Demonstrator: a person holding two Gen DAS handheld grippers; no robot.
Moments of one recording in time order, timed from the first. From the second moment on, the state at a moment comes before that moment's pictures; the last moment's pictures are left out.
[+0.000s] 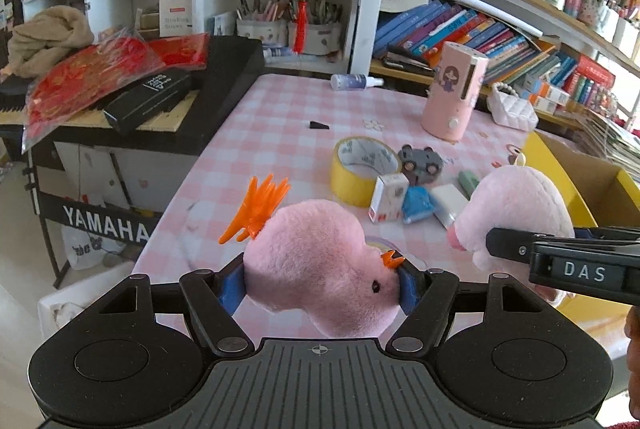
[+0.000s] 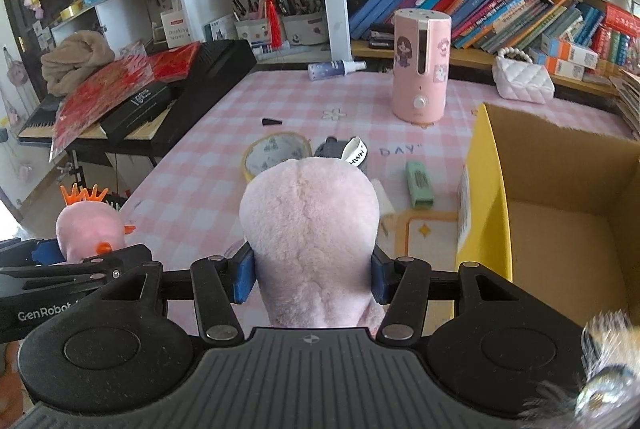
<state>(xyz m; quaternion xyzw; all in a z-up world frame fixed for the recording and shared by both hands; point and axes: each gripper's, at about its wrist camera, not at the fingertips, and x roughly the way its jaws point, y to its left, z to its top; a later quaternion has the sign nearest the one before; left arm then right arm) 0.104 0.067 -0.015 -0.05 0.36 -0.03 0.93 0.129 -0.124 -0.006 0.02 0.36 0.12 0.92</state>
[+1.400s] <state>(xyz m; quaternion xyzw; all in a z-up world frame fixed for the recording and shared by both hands) -0.020 -0.002 -0.022 0.04 0.36 -0.22 0.90 -0.070 -0.187 -0.031 0.12 0.39 -0.08 0.91</state>
